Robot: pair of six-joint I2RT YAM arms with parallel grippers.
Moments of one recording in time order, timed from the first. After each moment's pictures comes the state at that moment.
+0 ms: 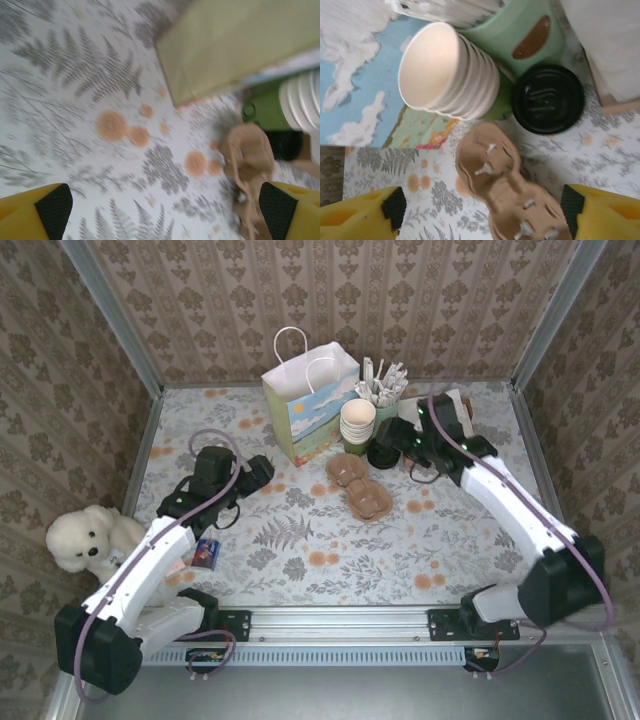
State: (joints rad) left arm -0.46 1.01 0.80 -0.50 -0.01 -0.81; right arm 0.35 1.43 1.26 -0.55 -0.05 0.76
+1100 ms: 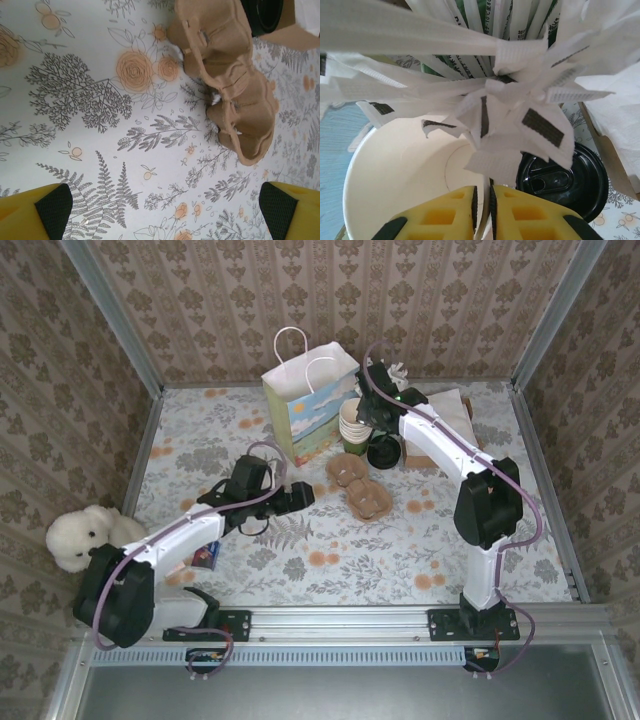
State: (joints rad) left arm -0.56 1.28 0.69 -0.23 0.35 -0.67; right arm 0.44 1.95 1.80 -0.75 0.28 0.76
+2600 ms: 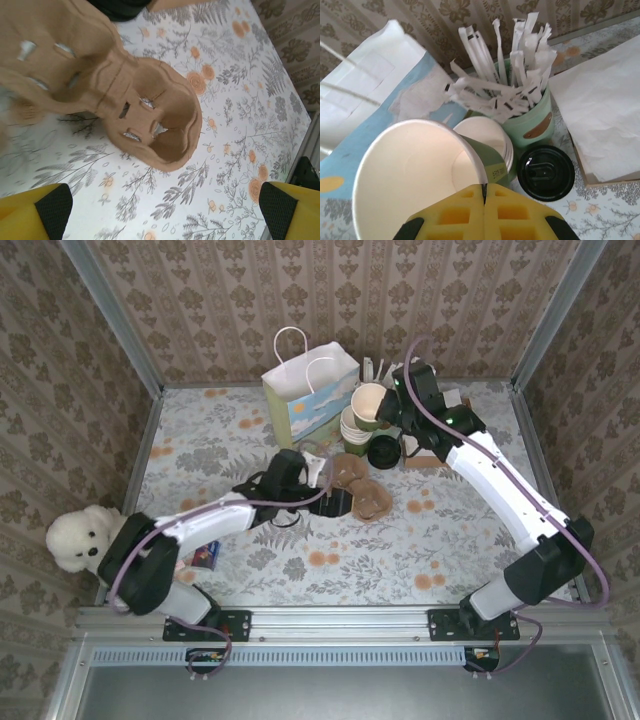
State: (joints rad) left arm -0.74 1.42 0.81 -0.06 0.41 -0.45; right arm 0.47 1.50 1.57 -0.69 0.28 0.64
